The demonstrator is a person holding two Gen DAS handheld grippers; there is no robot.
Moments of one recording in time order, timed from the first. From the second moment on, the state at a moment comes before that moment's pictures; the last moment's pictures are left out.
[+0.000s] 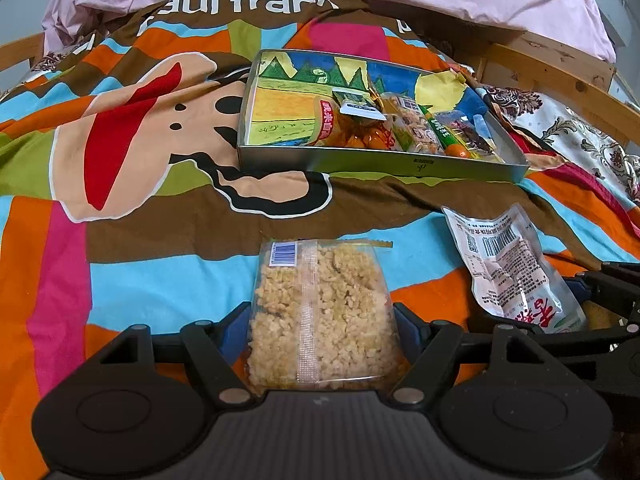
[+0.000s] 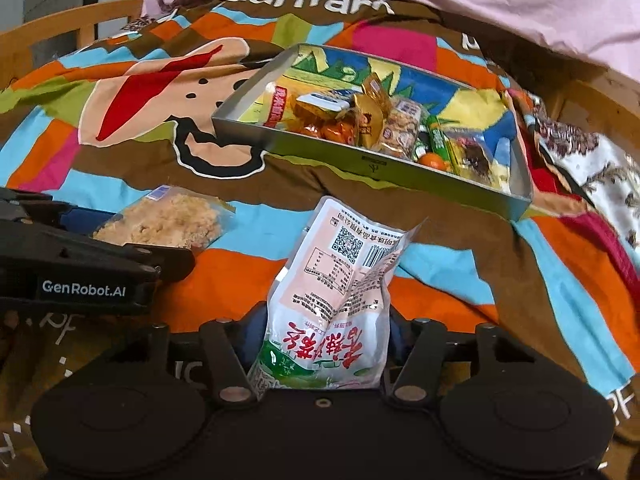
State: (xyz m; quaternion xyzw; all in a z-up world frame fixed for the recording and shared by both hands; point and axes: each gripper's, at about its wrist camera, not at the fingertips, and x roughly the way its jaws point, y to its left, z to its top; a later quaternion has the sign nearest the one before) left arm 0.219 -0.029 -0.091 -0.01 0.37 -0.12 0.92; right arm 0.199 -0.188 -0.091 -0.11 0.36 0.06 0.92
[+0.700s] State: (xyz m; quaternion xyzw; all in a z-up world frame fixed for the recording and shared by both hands) left arm 0.217 -0.030 -0.089 -0.01 0.37 -0.11 0.92; right arm 0.191 -0.172 -0.098 -0.20 0.32 0.08 0.92
